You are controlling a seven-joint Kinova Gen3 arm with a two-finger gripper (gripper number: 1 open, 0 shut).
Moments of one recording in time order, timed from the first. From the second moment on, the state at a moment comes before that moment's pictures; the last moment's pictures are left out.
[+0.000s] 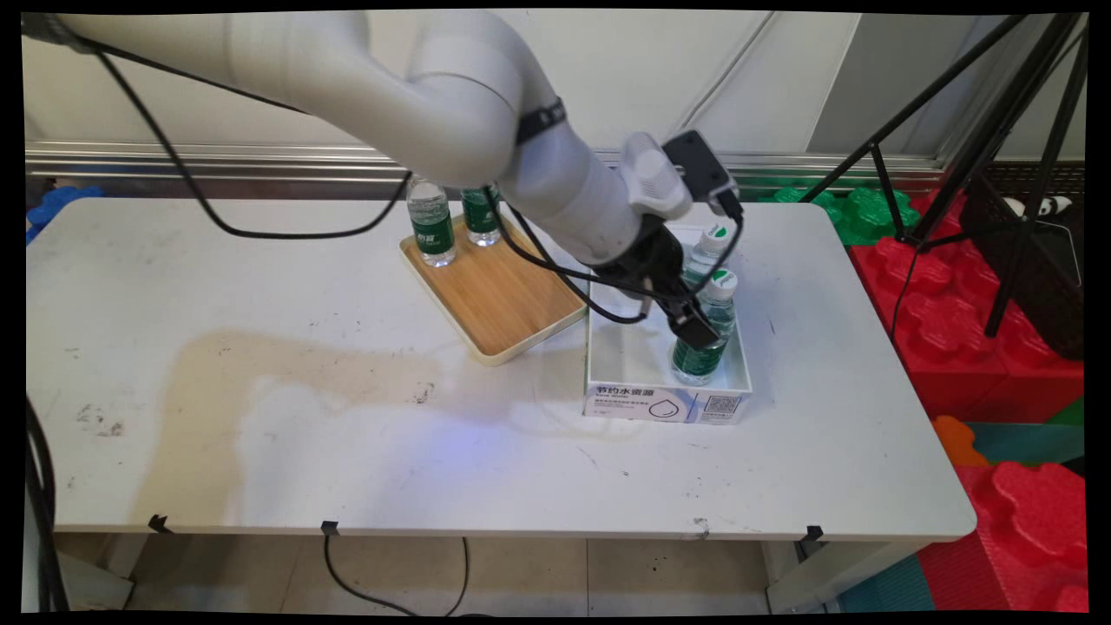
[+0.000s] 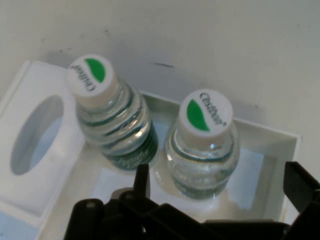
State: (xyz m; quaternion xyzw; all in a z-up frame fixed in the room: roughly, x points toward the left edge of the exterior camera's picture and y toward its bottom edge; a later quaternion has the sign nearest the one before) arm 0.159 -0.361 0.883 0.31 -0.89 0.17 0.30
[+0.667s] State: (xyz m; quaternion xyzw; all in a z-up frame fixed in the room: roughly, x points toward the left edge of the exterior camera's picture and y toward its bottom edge) arm 0.125 -0.391 0.841 0.30 -0.89 0.17 0.30
